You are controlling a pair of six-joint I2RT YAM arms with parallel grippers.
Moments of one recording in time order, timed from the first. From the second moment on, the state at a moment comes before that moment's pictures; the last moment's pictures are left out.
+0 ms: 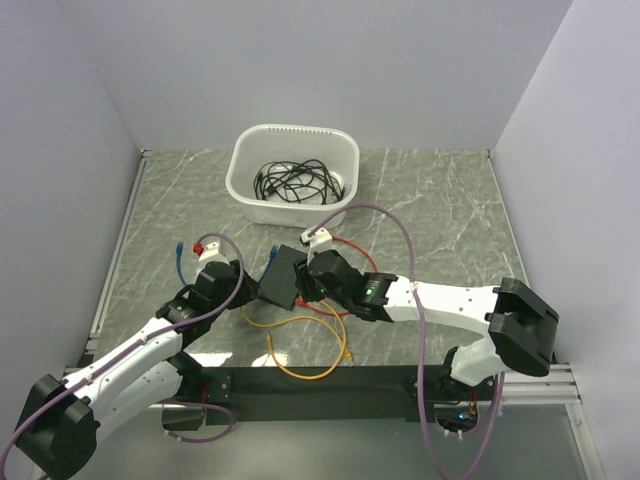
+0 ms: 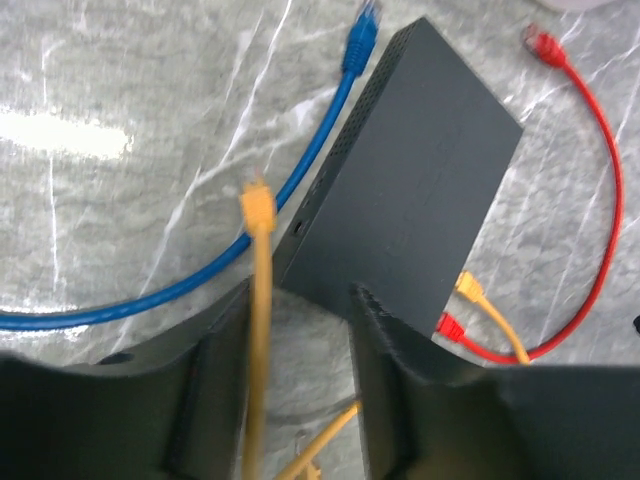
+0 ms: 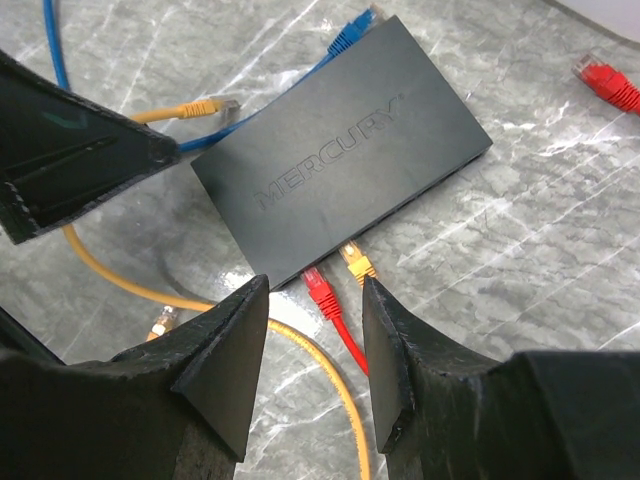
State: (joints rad) left arm -0.56 0.82 0.35 -0.18 -0.22 -0.81; right arm 1.10 1.44 0.88 -0.04 0.32 0.44
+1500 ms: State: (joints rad) left arm -0.60 0.41 0.27 -0.17 -0.25 -0.74; right arm 0.99 1.83 1.36 -0.10 -0.26 0.75
